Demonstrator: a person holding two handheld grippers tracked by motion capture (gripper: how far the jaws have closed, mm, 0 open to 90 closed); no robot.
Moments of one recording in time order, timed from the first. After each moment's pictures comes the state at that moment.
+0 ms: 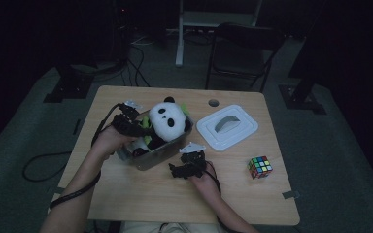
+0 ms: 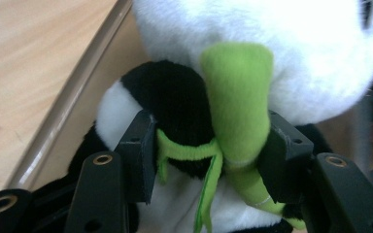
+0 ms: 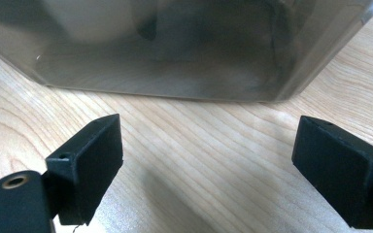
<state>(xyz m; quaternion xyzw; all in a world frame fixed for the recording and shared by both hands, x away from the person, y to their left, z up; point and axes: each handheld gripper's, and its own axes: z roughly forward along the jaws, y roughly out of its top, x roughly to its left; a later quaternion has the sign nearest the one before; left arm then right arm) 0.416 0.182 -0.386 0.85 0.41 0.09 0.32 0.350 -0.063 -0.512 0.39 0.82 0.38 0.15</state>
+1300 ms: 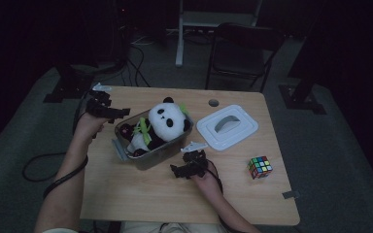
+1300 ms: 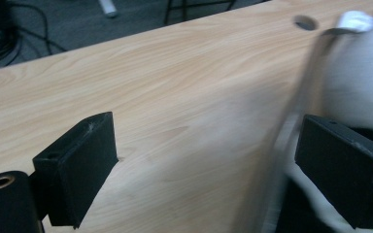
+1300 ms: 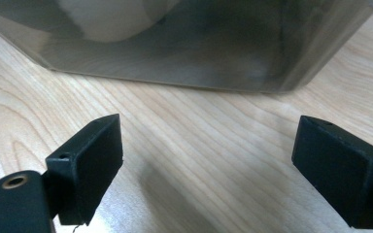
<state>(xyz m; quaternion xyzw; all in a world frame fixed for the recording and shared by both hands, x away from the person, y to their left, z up) 0.465 0.270 -0.383 0.78 0.48 0.19 0.37 0.357 -0.070 -0.515 0.38 0.84 0.38 0.12</state>
